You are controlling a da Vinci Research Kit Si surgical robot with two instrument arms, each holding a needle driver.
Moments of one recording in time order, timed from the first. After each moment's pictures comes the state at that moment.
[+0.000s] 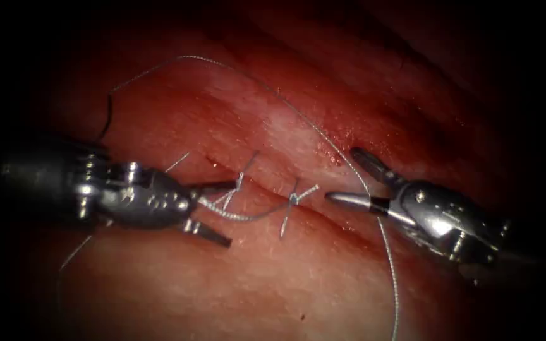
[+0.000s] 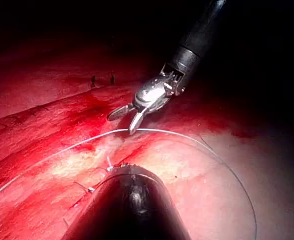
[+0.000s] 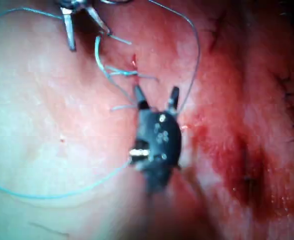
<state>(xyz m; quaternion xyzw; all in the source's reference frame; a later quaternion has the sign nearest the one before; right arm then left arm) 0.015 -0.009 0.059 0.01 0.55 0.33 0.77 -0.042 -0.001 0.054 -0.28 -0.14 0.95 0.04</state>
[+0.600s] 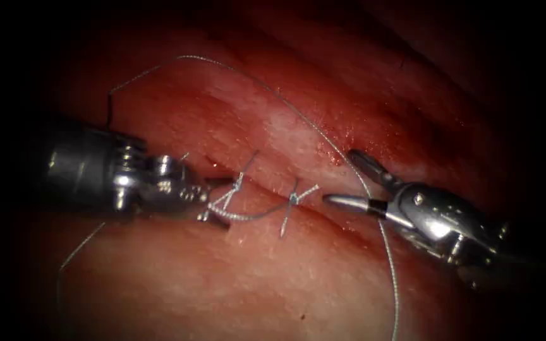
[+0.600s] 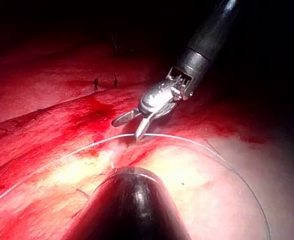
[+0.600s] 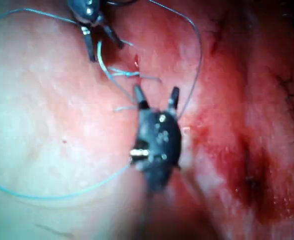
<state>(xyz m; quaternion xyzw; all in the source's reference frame) 0.015 -0.009 0.058 0.01 0.55 0.33 0.77 -0.042 -0.001 0.057 -0.17 -0.12 0.98 0.01</state>
